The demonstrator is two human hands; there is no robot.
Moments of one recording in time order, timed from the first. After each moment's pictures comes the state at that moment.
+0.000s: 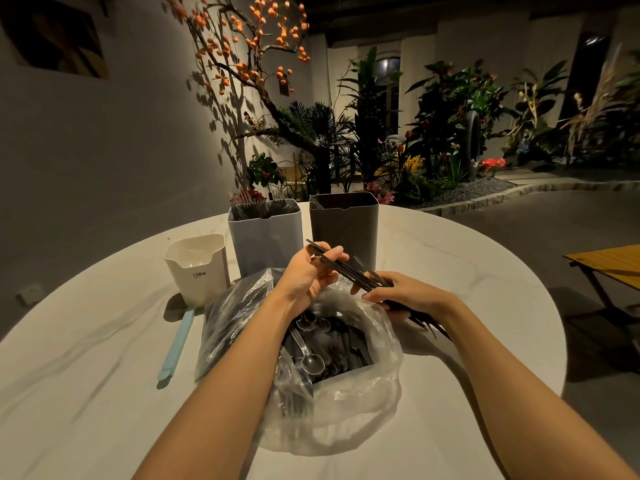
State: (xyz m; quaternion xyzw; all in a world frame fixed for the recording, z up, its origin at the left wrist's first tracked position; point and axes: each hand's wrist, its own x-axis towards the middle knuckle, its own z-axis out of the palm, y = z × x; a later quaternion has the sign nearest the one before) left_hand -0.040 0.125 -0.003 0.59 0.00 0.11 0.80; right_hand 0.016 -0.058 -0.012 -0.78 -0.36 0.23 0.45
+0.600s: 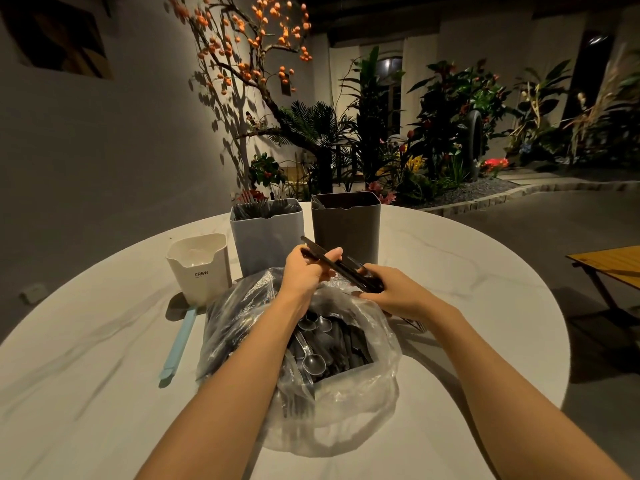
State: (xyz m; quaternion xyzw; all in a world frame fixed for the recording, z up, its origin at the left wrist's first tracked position) left_hand -0.028 0.126 -0.015 0.68 0.07 0.24 0.69; right_hand 0.019 -0.041 -0.027 -0.84 -0.39 0.03 0.37
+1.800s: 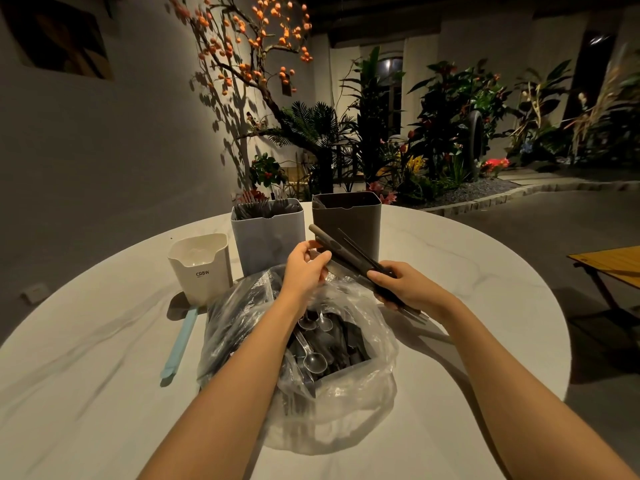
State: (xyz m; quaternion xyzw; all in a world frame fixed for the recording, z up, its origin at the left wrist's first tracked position) left_hand -0.022 0.134 -0.021 0.71 0.05 0.25 0.66; right_hand 0.029 -0.053 -0.024 -0.79 -0.31 0.14 0.51
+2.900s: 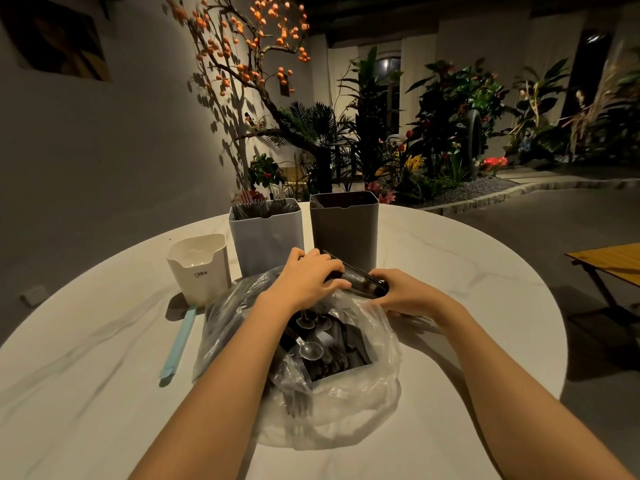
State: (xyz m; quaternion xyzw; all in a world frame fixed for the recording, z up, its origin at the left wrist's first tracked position) left_hand -0.035 0.140 -0.003 0.98 -0.09 0.16 0.02; right_hand 0.025 -0.052 -0.028 -0.84 -0.36 0.12 0.39
